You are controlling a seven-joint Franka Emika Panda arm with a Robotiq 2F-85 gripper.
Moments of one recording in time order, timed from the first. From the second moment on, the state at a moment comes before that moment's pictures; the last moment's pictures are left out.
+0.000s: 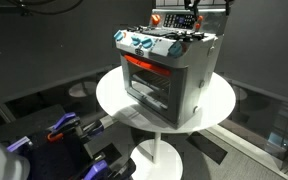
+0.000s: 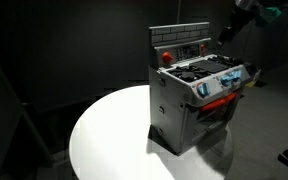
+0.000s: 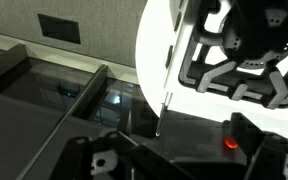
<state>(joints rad) -0.07 0.08 -0.08 -2.05 -0.19 2.55 -0.16</state>
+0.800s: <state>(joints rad) -0.07 0.15 -0.06 -1.97 -0.15 2.55 -0.16</state>
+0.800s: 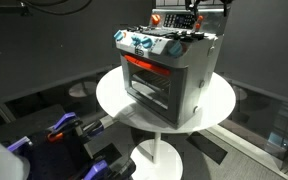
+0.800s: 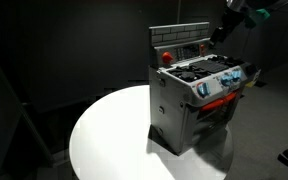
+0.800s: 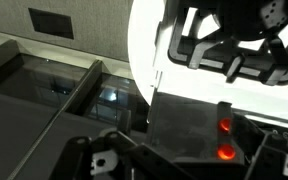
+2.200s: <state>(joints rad) -0.06 0.21 -0.05 -1.91 -0.15 2.55 -0.16</state>
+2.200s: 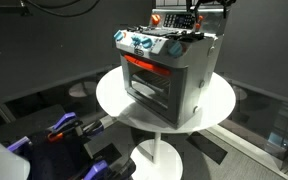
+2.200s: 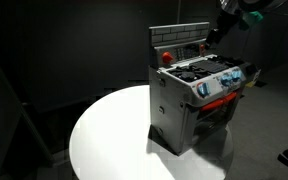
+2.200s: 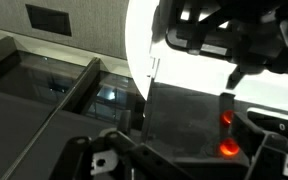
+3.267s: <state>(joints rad) -0.06 0.24 -0.05 -1.88 -0.15 2.55 -0.16</state>
